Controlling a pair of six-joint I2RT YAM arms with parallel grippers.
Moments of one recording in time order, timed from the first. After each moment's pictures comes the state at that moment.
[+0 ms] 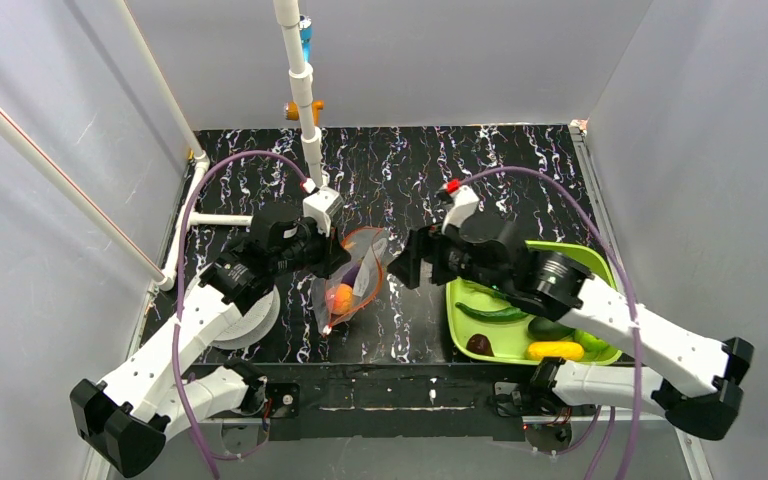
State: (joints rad) left arm -0.59 0.97 0.93 -0.51 0.26 -0.16; right arm 1.04 1.05 1.13 -0.53 0.10 0.62
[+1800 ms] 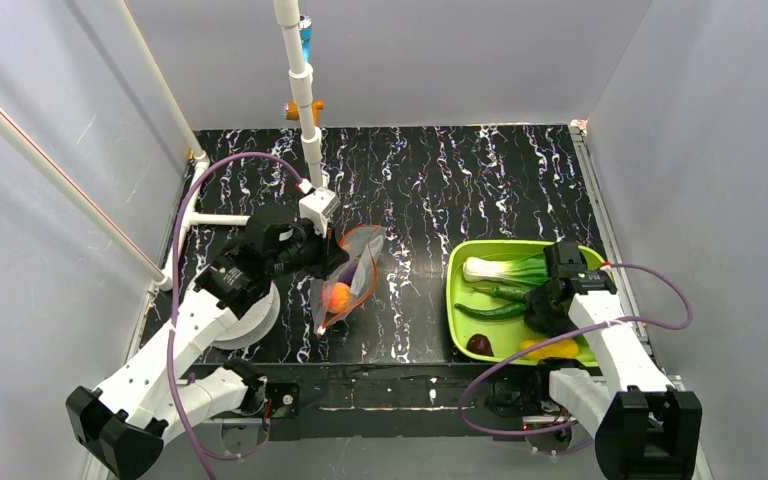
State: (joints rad) left arm -0.59 0.94 0.93 -0.52 0.26 -0.16; right arm 0.05 0.95 0.60 -0.99 0.29 1.12
